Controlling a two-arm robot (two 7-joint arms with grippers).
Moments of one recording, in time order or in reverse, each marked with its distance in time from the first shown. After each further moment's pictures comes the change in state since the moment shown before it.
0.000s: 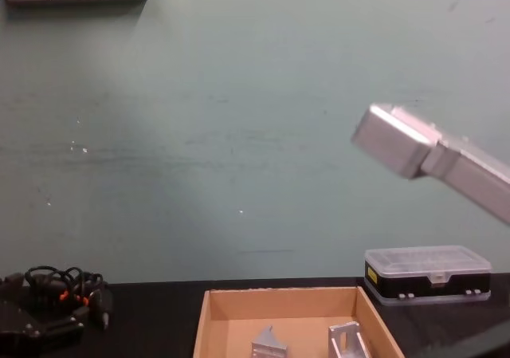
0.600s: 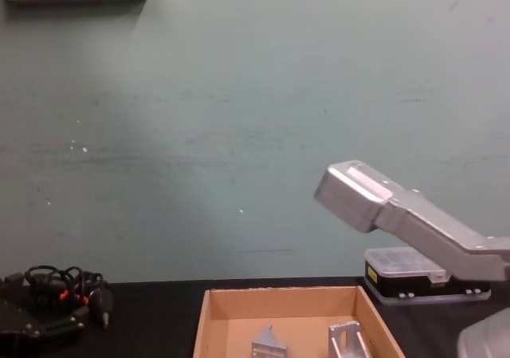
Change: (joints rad) left arm 0.000 0.000 0.000 0.000 0.000 0.000 0.000; right arm 0.070 -0.044 -0.075 0.159 -0.042 -0.061 -0.004
